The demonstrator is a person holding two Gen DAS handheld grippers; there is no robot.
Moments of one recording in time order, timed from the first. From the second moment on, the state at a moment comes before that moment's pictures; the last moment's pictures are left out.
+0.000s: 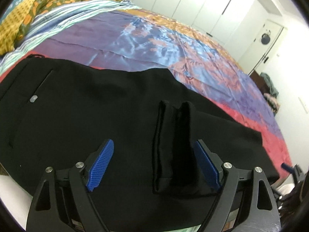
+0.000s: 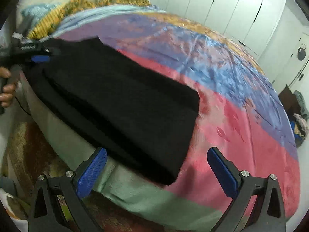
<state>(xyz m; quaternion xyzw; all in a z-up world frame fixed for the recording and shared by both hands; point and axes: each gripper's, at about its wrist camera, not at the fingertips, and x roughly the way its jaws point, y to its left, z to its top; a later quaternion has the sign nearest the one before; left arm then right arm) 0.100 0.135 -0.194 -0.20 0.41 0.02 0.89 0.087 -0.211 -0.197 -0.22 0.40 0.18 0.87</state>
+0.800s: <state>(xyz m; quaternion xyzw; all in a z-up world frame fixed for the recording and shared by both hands) 0.100 0.140 -0.197 -0.19 0.40 0.04 0.90 0.105 -0.231 -0.198 -0.19 0.42 0.12 0.88</state>
